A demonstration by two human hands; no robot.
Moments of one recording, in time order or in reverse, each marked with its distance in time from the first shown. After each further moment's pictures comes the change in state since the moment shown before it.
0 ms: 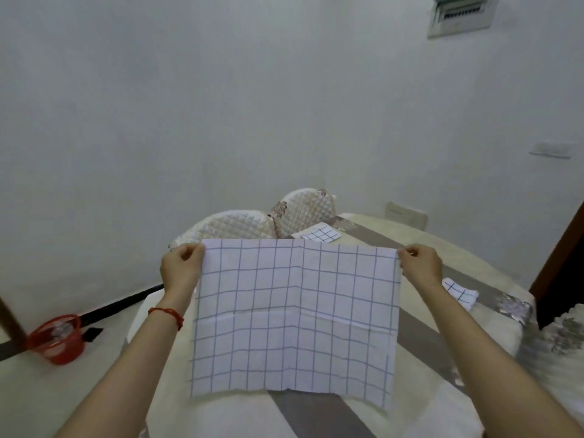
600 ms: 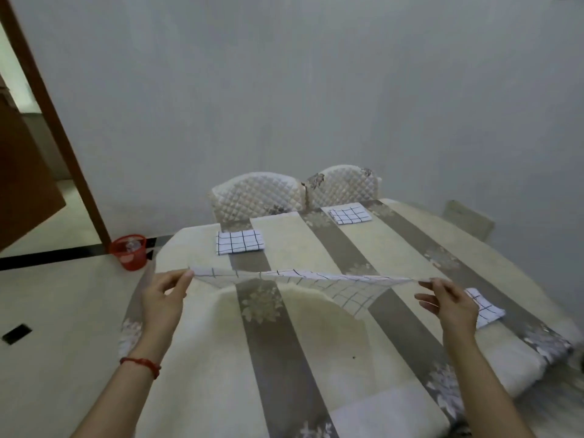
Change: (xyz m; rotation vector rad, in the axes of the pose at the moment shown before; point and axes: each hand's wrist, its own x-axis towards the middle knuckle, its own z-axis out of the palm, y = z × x) left_hand -0.201 -0.028 -0.005 -0.063 0.268 -0.011; right_hand 0.028 0.132 -0.064 0.631 -0.273 0.059
